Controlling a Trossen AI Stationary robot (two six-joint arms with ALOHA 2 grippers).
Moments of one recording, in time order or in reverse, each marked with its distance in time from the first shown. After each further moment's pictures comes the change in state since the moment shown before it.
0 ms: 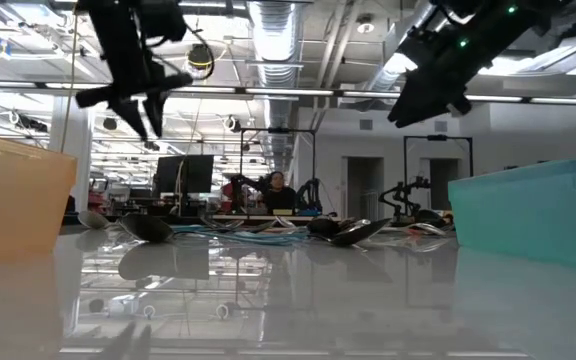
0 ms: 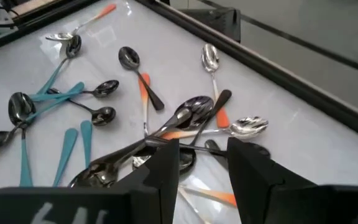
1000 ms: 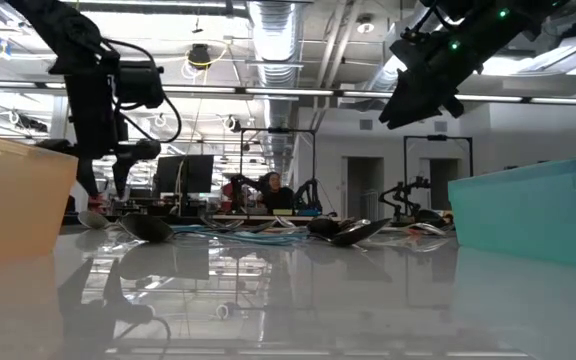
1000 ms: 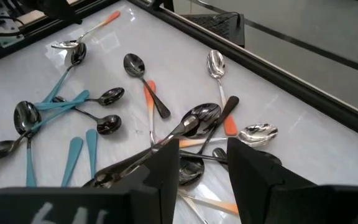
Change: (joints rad) left arm 0.085 0.002 -0.380 0.223 -0.076 -0.184; right arm 0.000 0.035 0.000 0.065 -0.002 0.002
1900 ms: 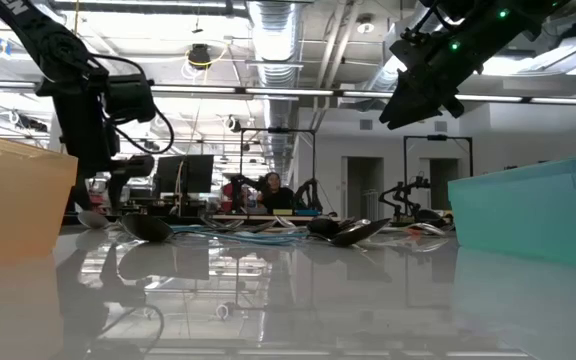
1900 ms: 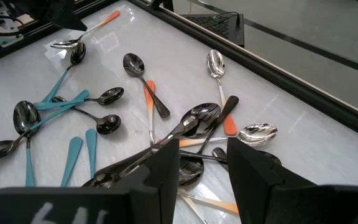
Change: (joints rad) left arm 0.000 0.000 -0.130 0.182 -0.061 -0.009; right arm 0.000 0.000 0.000 0.000 0.001 0.000
